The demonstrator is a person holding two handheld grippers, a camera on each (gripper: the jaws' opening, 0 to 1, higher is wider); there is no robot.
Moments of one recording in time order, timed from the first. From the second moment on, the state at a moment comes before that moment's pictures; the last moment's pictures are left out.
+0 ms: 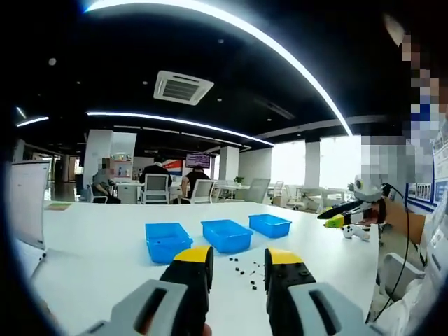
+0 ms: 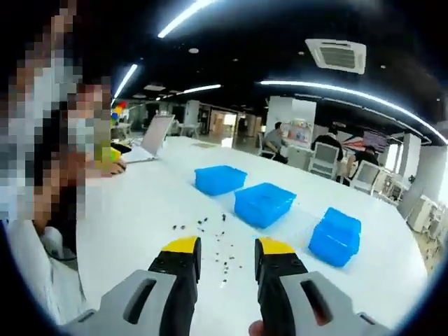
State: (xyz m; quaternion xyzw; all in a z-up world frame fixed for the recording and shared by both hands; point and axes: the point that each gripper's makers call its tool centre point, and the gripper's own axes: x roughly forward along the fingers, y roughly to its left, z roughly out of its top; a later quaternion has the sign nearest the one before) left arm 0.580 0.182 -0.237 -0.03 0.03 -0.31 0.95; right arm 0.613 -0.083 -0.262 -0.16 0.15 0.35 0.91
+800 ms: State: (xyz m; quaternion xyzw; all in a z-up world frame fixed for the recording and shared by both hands) left arm 0.574 0.191 -0.225 -0.04 0.00 -0.31 0.95; right arm 0.665 0.056 -0.368 -0.17 0.34 0.40 0.84
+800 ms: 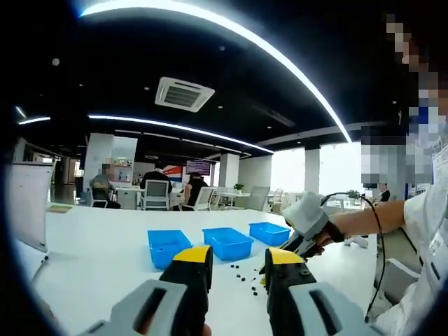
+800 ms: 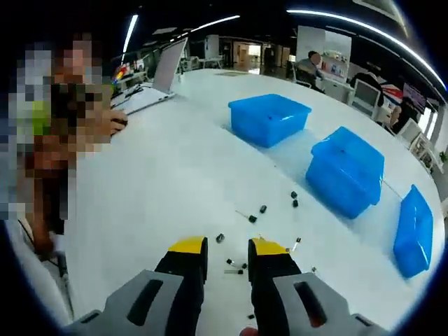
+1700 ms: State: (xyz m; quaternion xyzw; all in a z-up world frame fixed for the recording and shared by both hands) left arm 0.576 0.189 -0.225 -0.04 0.01 -0.31 0.95; right arm 0.677 0.062 -0.370 -0.18 0.29 0.42 0.84
